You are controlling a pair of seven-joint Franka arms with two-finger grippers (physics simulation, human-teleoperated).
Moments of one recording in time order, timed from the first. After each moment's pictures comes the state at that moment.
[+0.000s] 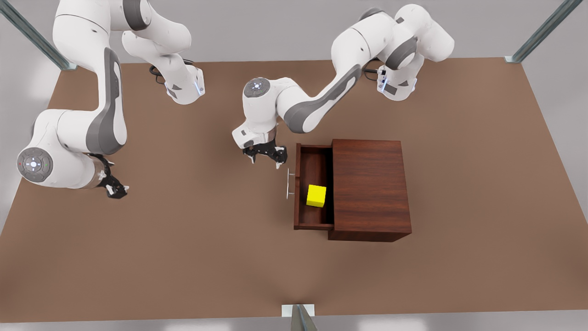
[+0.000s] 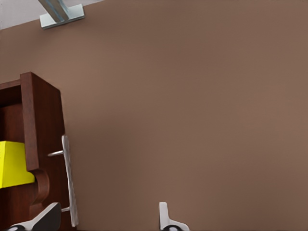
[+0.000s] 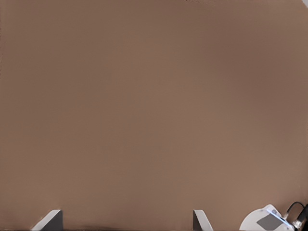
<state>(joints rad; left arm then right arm) -0.85 0.83 -0.15 -0.96 0.32 1.92 -0.79 0.15 0.31 -0.19 -1.48 -0.03 1.49 0.89</state>
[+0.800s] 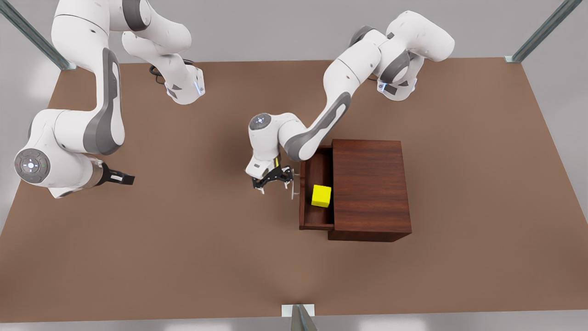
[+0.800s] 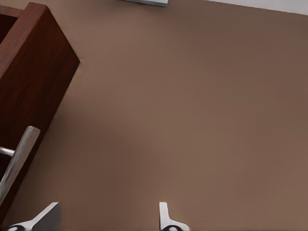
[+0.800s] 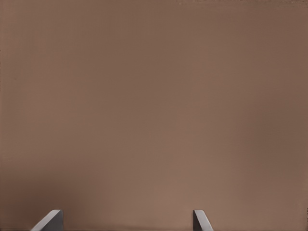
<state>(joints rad) -0.84 0.96 -0.09 -1.03 0.46 2.10 -1.32 0.14 0.31 -0.19 -1.47 -0.02 1.47 0.20</state>
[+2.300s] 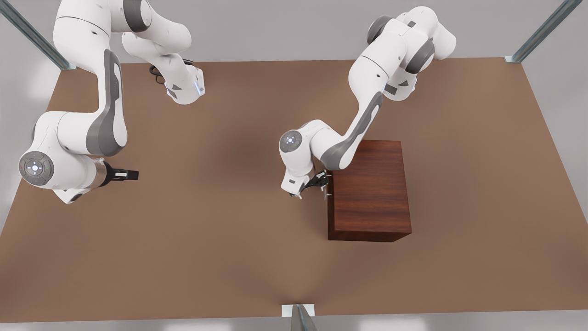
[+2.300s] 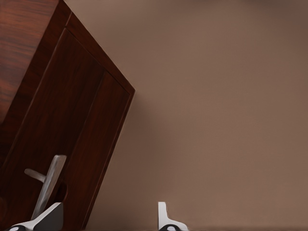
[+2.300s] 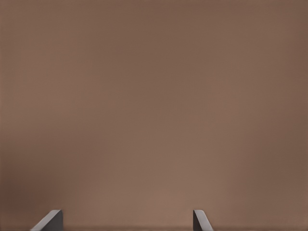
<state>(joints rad) -0.69 0.77 -0.09 -1.25 0.37 1.96 -1.16 0.15 0.32 -0.19 -1.47 -0.01 1.46 0.00</state>
